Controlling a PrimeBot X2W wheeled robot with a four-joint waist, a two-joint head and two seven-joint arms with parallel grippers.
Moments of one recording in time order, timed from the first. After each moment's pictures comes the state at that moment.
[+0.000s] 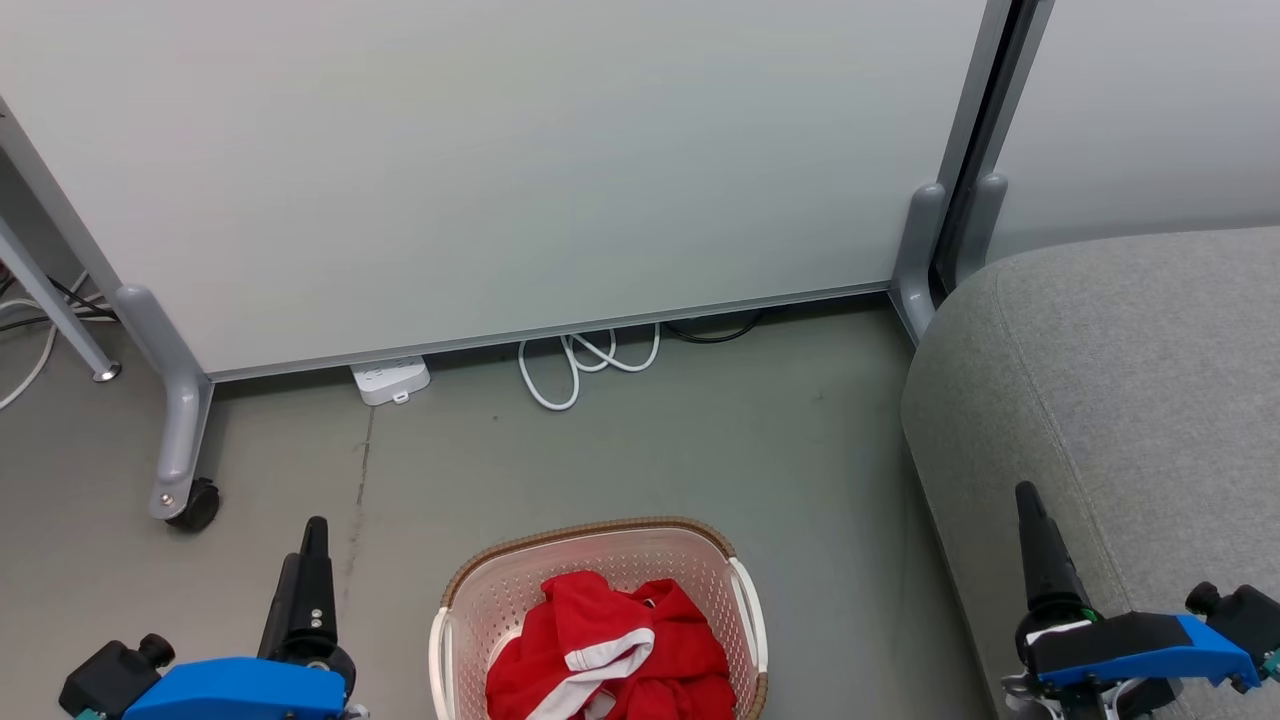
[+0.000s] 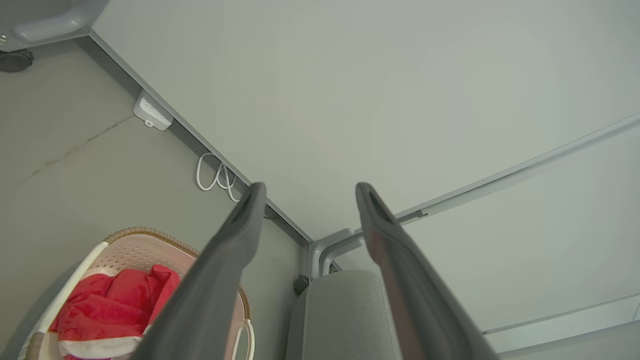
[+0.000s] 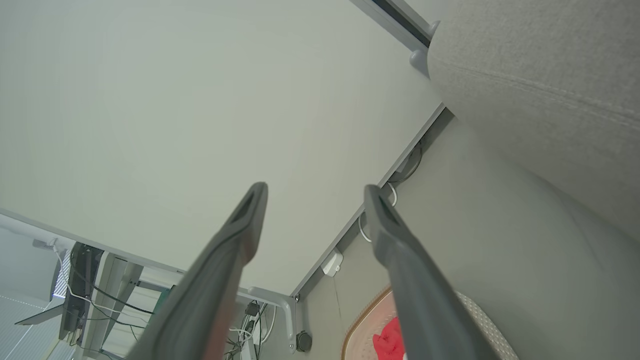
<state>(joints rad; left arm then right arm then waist) -0.07 0.04 0.01 0.22 -1.09 -0.04 -0.03 -0.07 -0.05 -0.05 0.26 1.00 0.13 -0.03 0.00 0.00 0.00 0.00</state>
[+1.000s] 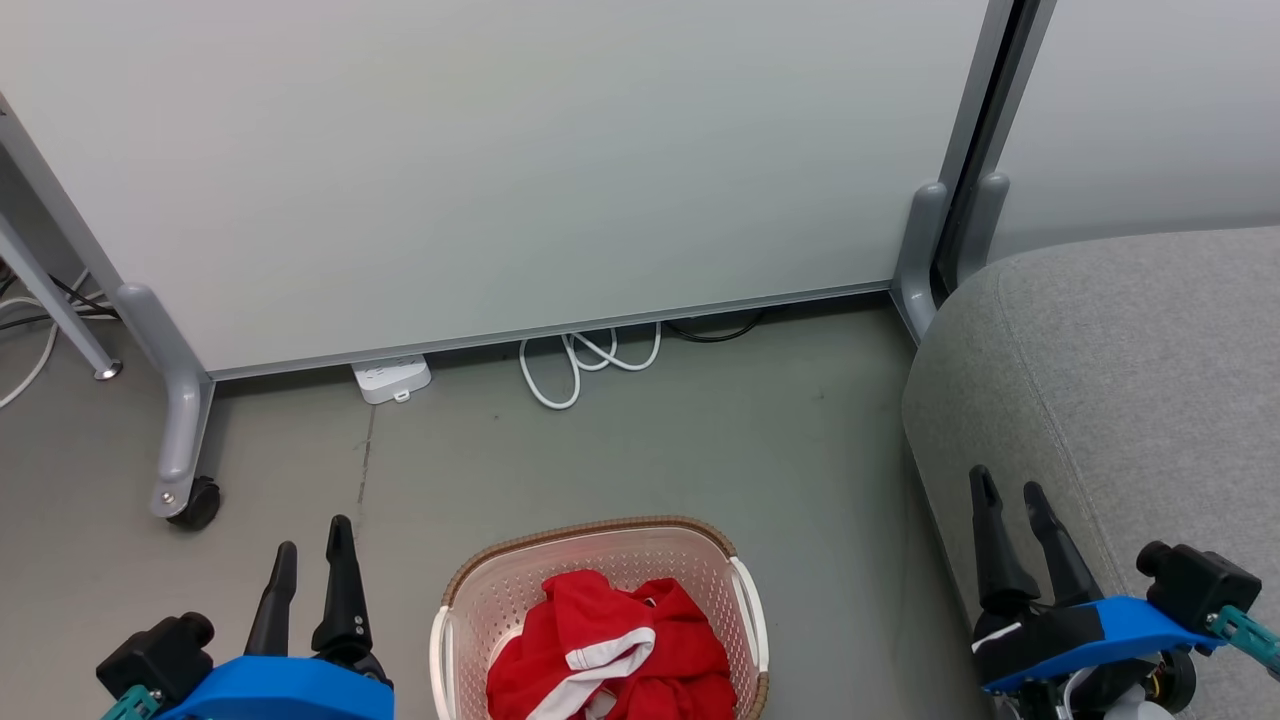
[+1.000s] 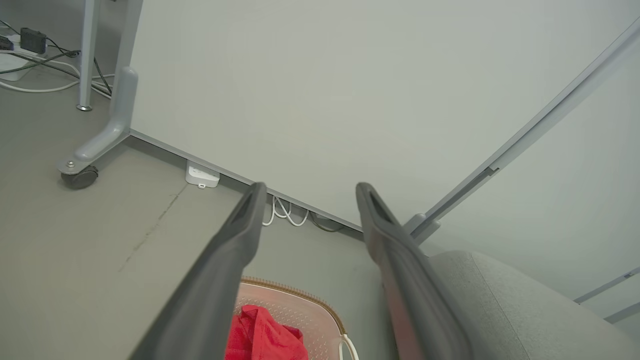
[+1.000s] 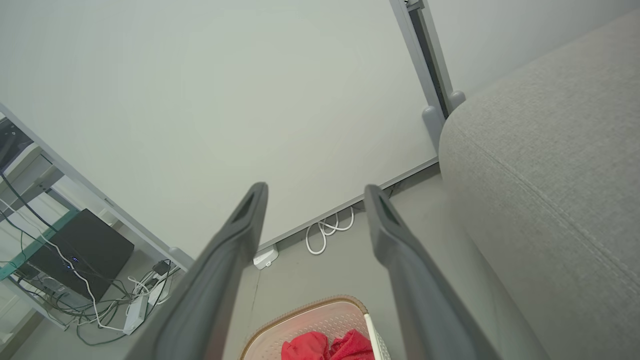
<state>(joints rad) -0.07 0.04 -0.04 0.23 -0.66 0.00 -0.13 -0.08 -0.05 -0.01 0.23 0.53 0.13 -0.09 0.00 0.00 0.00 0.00</state>
